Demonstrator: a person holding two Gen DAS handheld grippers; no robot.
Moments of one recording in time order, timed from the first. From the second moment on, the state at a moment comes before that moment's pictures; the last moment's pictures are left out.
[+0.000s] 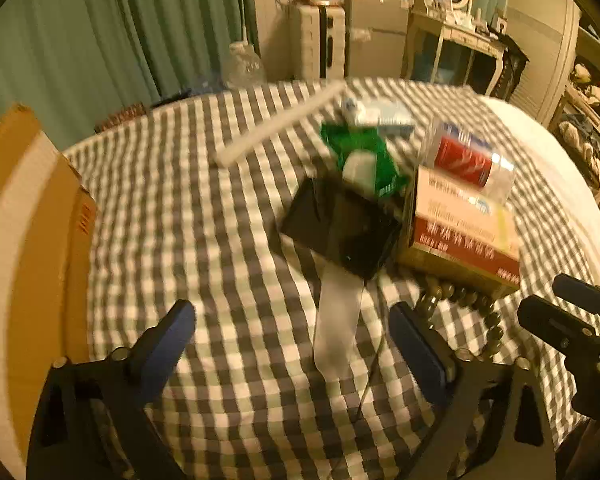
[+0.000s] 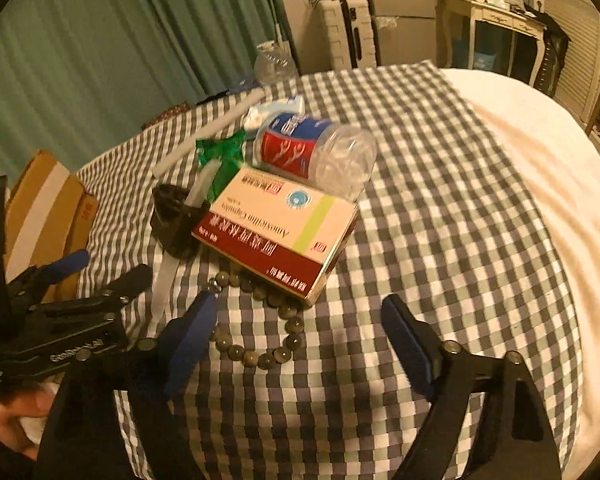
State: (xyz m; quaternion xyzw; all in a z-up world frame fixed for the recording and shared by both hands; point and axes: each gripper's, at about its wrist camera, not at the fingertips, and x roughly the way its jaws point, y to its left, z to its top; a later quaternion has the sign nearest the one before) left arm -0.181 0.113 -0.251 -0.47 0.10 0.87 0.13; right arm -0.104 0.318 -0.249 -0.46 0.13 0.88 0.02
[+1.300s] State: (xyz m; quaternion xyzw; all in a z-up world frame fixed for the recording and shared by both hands) left arm -0.179 0.131 -0.240 -0.48 0.10 0.86 0.15; right arm -0.112 0.311 -0.273 -0.50 0.12 0.86 0.01
